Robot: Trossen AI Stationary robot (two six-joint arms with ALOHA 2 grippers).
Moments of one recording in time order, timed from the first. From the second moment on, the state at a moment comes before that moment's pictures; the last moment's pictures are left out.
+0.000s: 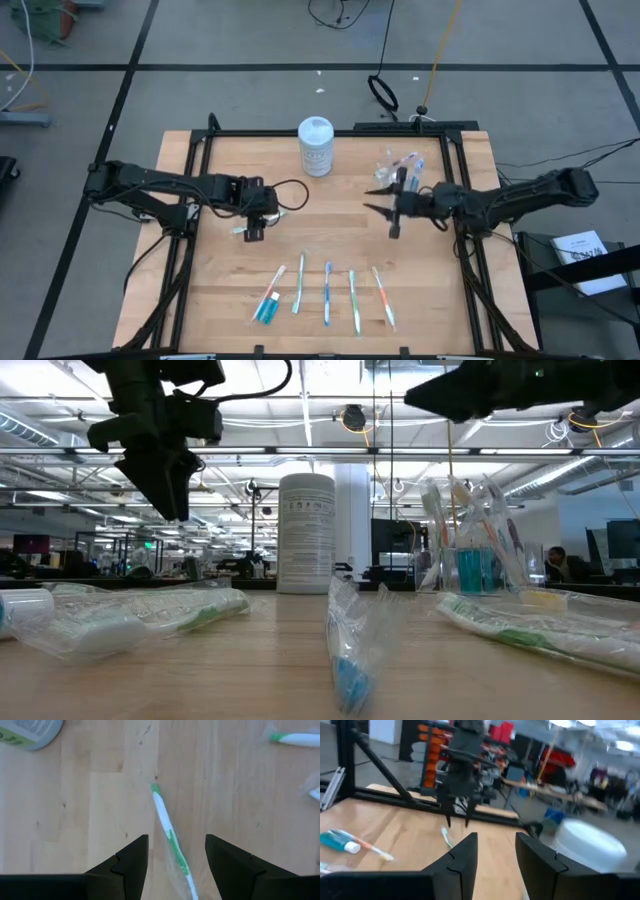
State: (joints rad) left arm 0.00 1.31 0.91 -0.81 -0.13 0.01; right arm 0.07 0.98 0.44 0.57 0.22 -0.27
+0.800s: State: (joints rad) left arm -0.10 1.32 0.91 -0.68 -0.17 0.03; right arm 0.34 1.35 0.81 -0.03 0.23 -0.08
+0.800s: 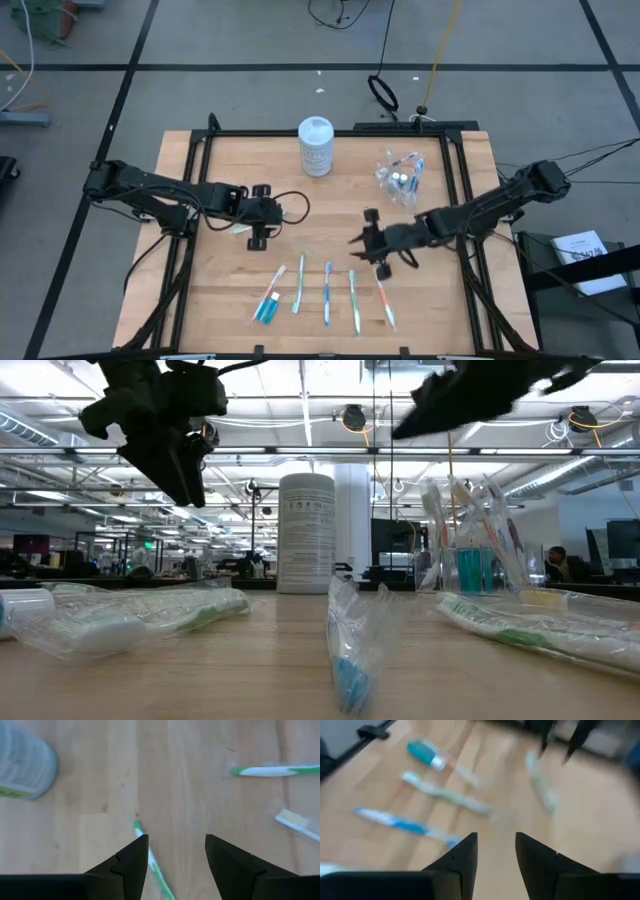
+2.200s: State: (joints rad) left arm -0.10 1.32 0.91 -0.47 -0.21 0.02; right arm 0.60 1.56 0.48 0.28 0.11 1.21
